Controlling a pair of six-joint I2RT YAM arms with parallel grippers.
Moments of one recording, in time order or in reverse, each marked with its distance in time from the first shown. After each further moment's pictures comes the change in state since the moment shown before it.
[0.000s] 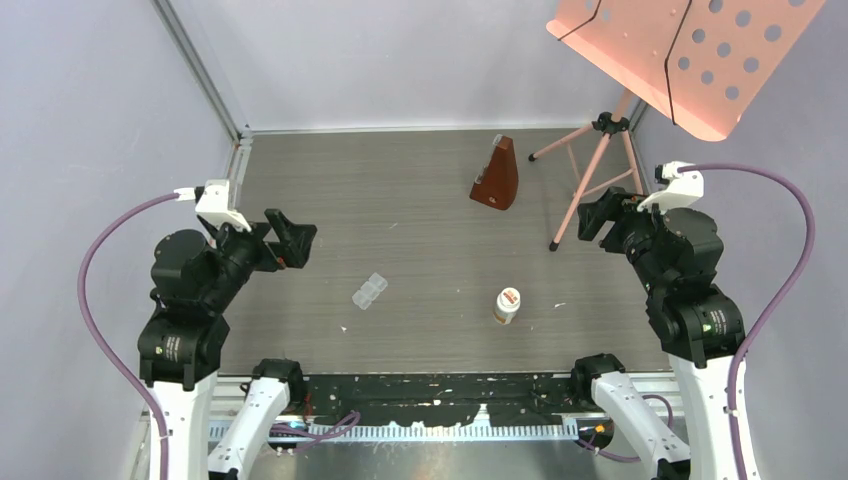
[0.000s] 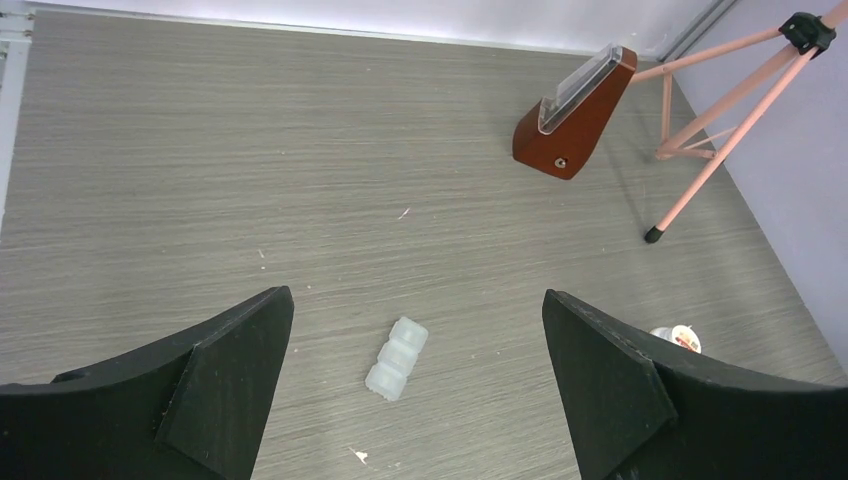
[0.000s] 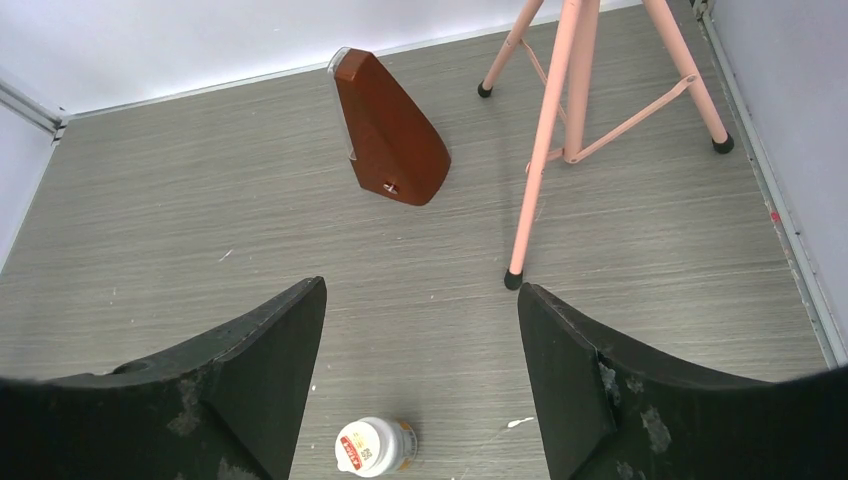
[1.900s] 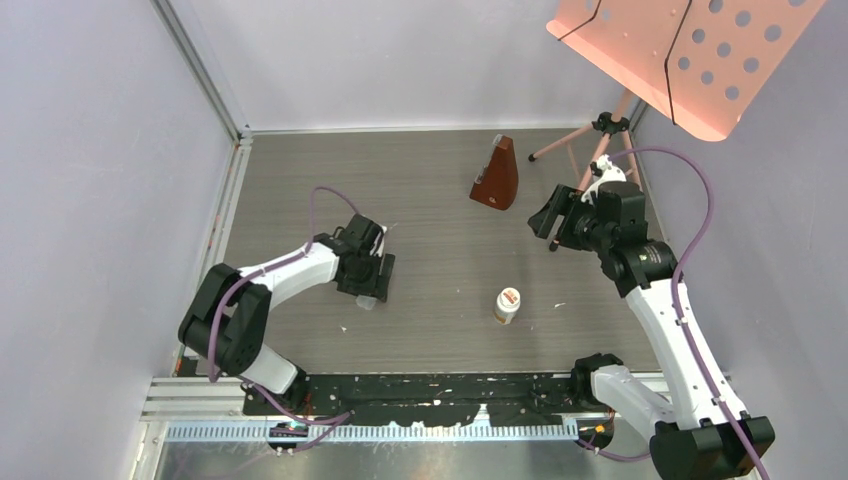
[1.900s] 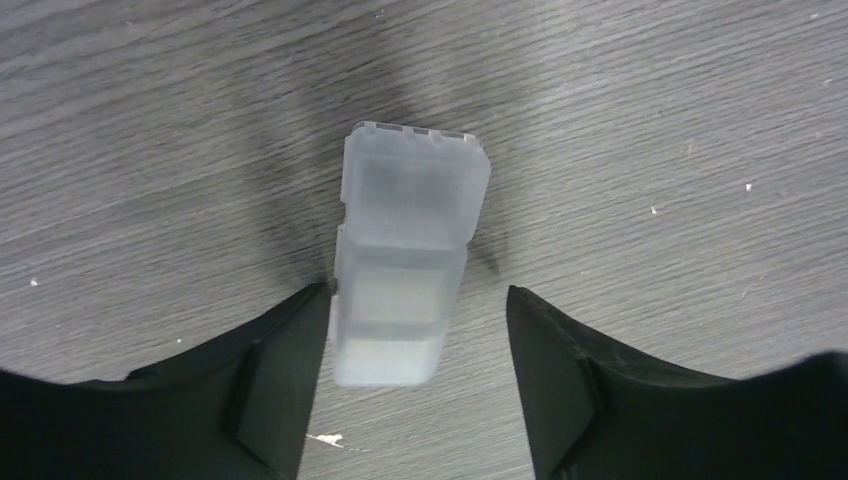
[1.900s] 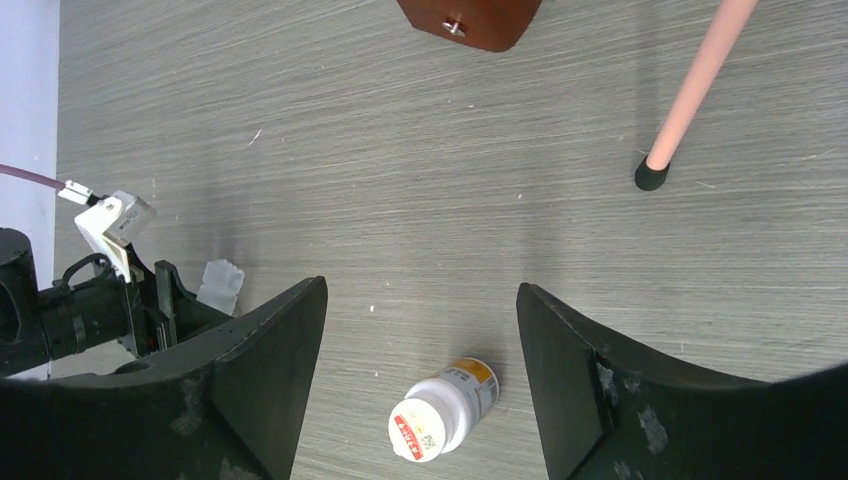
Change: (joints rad) left arm -0.425 0.872 -0.386 0.273 -0.155 -0.050; right arm 0.000 0.235 -0.212 0.138 -0.234 0.174
